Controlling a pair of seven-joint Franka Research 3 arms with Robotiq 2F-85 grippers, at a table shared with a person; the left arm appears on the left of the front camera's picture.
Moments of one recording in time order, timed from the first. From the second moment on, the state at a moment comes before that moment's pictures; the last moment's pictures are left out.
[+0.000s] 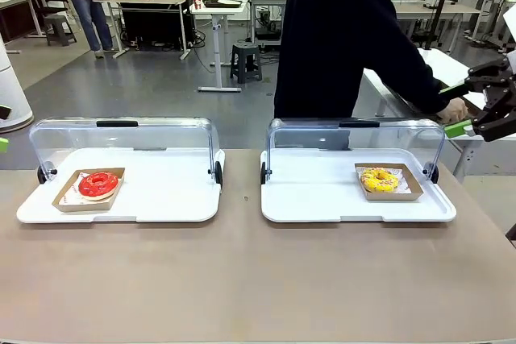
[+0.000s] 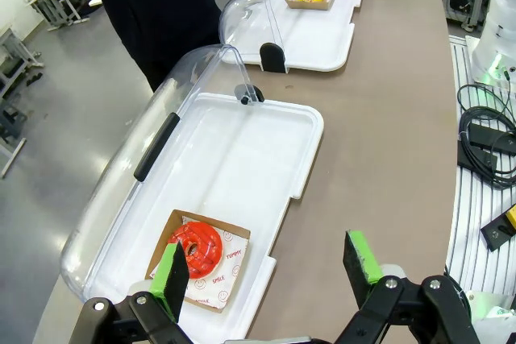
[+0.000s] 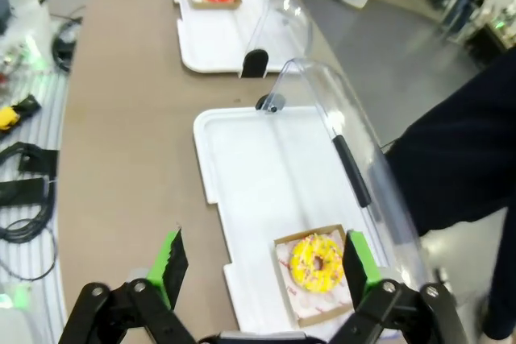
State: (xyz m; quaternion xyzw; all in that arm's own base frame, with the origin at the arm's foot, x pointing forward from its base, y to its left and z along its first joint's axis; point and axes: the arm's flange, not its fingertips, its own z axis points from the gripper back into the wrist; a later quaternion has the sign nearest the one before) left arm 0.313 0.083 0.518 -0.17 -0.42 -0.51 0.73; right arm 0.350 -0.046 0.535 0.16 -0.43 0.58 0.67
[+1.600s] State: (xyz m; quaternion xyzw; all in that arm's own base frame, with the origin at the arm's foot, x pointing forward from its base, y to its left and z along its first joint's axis) left arm 0.313 0.083 0.518 -0.17 -0.42 -0.51 0.73; right arm 0.354 -0.062 0.531 0.13 -0.43 0.56 0.70
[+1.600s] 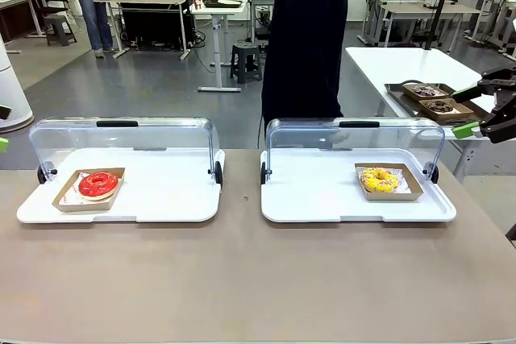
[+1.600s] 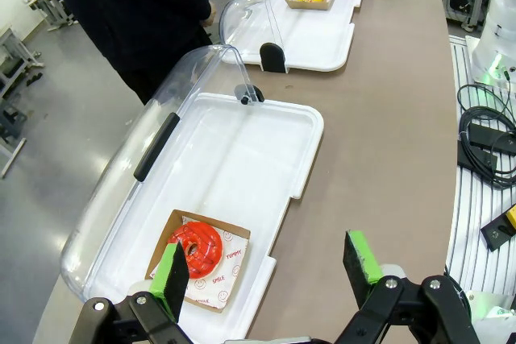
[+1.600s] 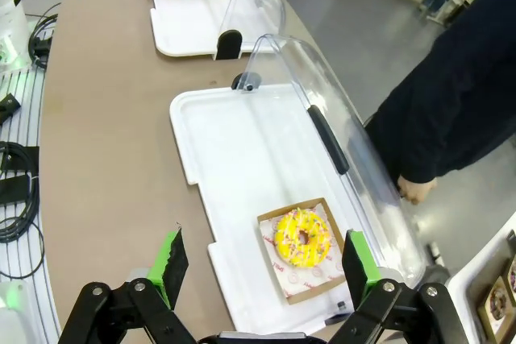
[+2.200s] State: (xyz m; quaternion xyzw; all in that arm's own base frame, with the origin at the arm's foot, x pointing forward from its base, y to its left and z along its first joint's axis) left arm 0.313 0.083 0.518 -0.17 -0.42 -0.51 0.73; right arm 0.354 -0.062 0.531 0.13 -0.43 0.56 0.70
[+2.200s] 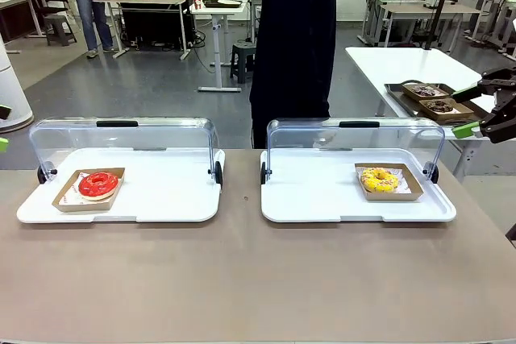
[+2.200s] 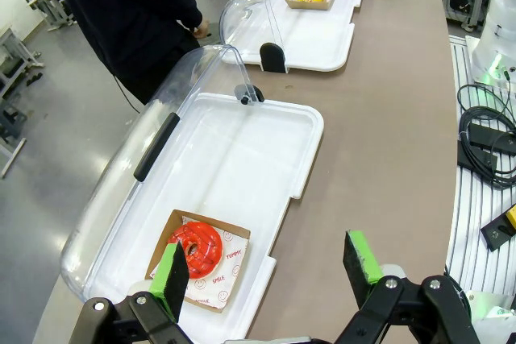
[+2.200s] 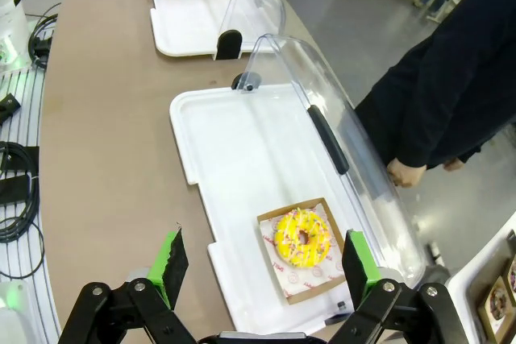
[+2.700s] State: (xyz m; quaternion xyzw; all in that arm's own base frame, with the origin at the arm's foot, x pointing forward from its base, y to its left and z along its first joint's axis) left arm 0.313 0.083 0.518 -0.17 -0.42 -0.51 0.73; right arm 0.354 -0.062 0.531 0.13 -0.43 0.56 0.70
